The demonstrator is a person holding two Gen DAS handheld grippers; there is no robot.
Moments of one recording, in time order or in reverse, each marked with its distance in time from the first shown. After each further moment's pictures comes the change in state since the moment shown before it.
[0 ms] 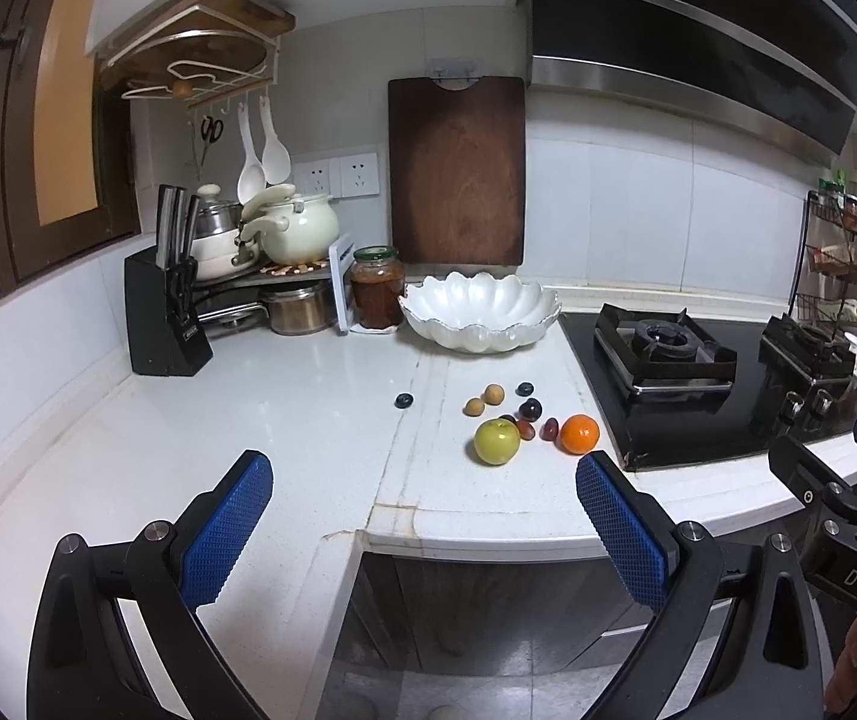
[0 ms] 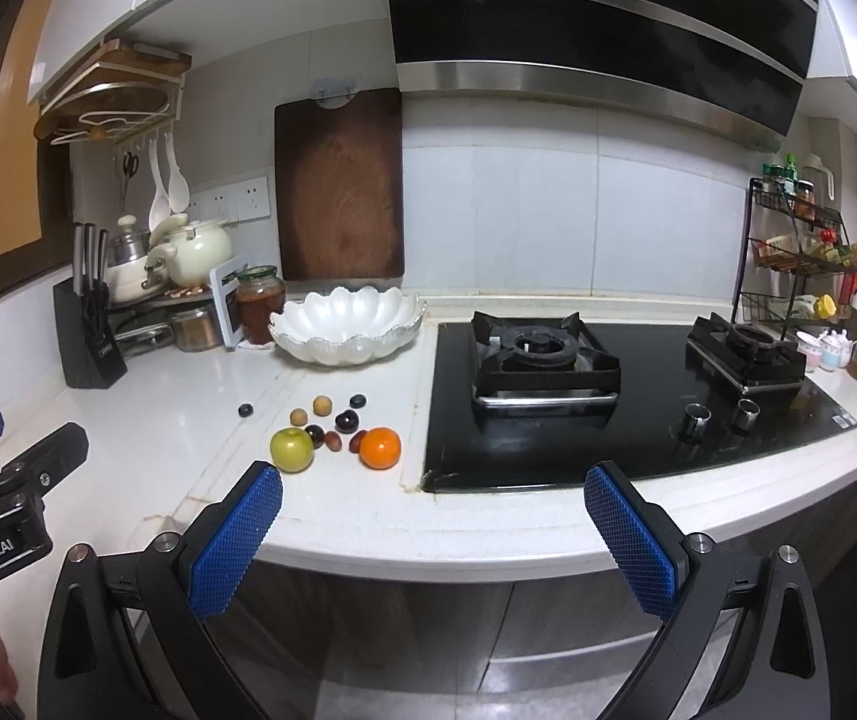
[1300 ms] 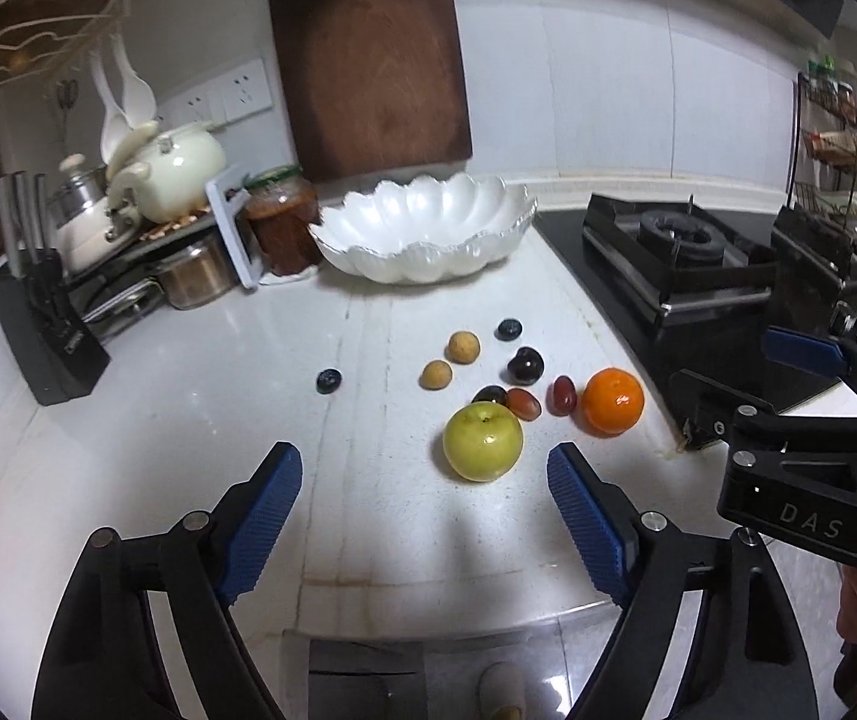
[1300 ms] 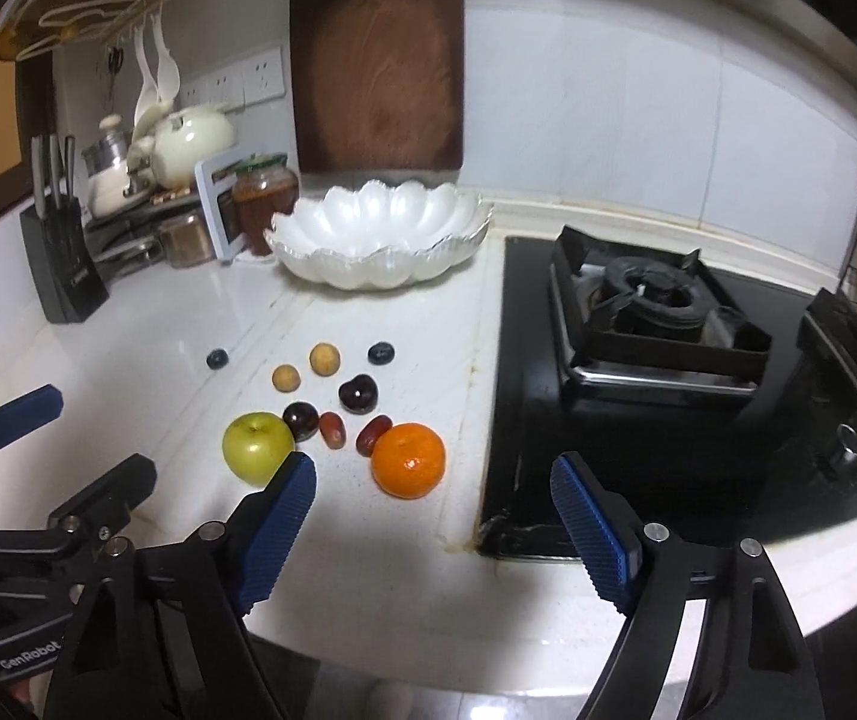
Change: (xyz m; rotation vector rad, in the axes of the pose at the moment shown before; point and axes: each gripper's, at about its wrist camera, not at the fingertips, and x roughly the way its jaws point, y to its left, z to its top) left arm 0.183 -0.035 0.006 0.176 0.215 -0.099; right arm 0.200 0.025 0.016 -0.080 0.250 0.127
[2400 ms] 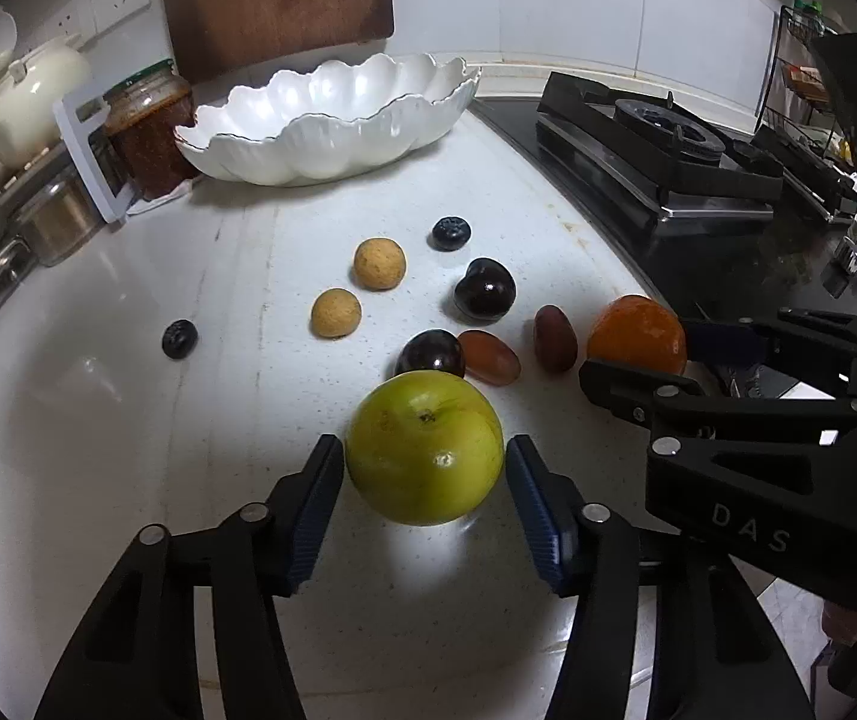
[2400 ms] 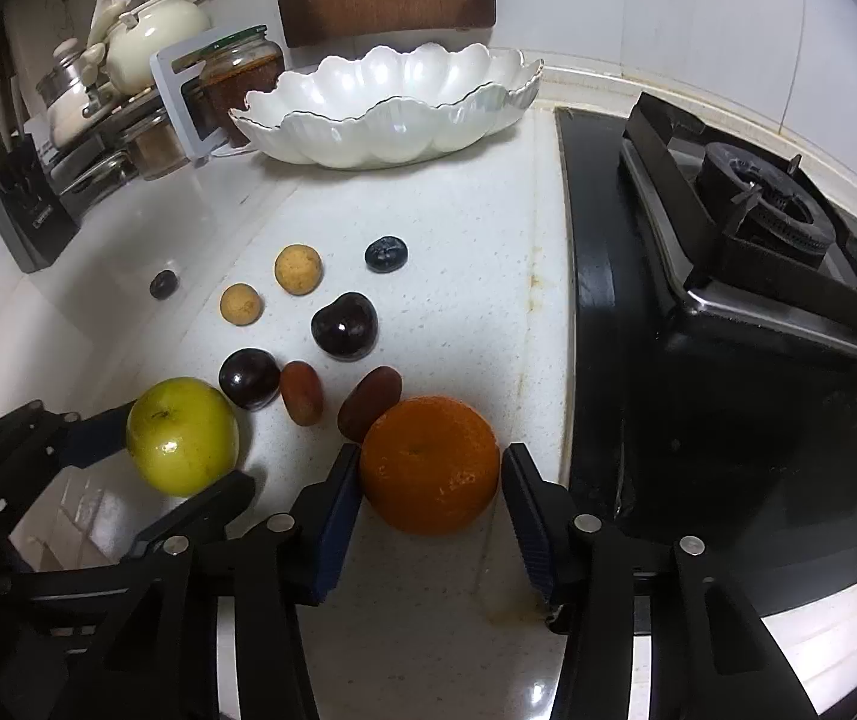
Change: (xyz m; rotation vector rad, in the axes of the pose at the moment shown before) left arm 0.116 -0.017 0.002 0.062 0.215 -0.191; right arm 0.113 0.006 0.003 0.019 0.269 0.079
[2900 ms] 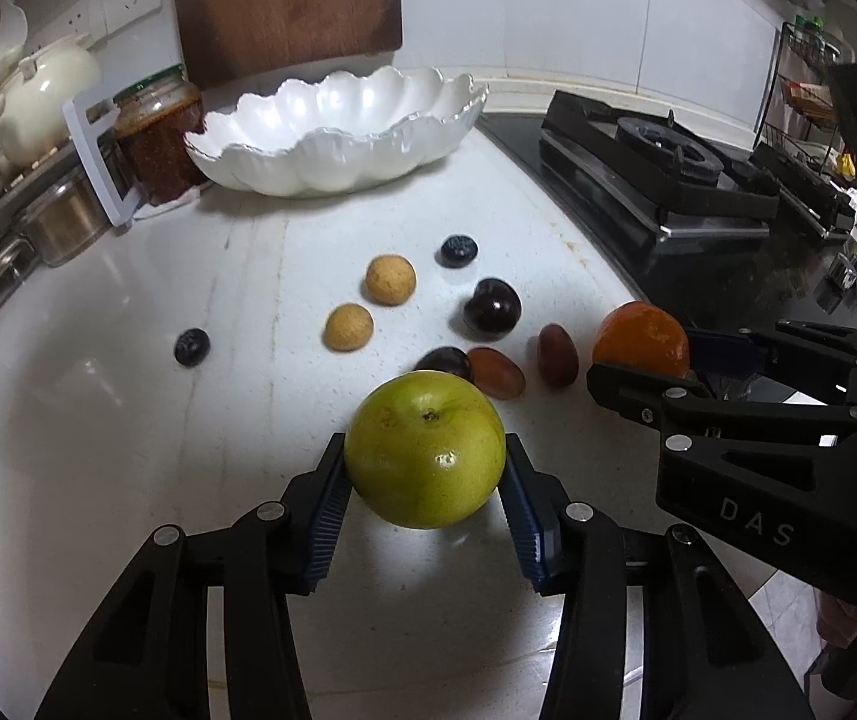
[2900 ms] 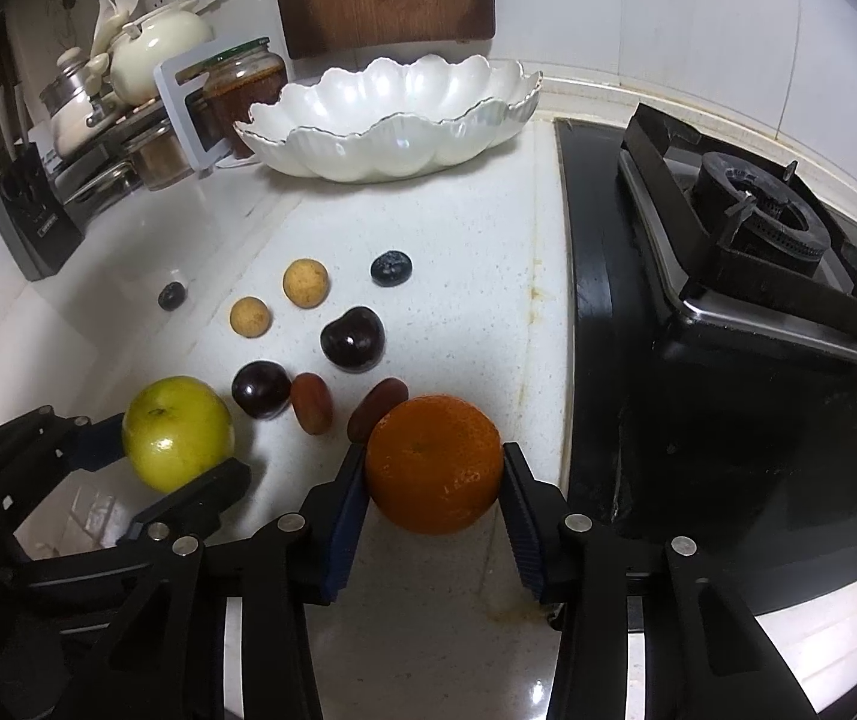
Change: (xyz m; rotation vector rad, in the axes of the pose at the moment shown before) left arm -0.011 0.007 0.003 -0.017 -0.035 -0.003; right arm -0.008 0.001 0.002 0.006 -0.030 -0.001
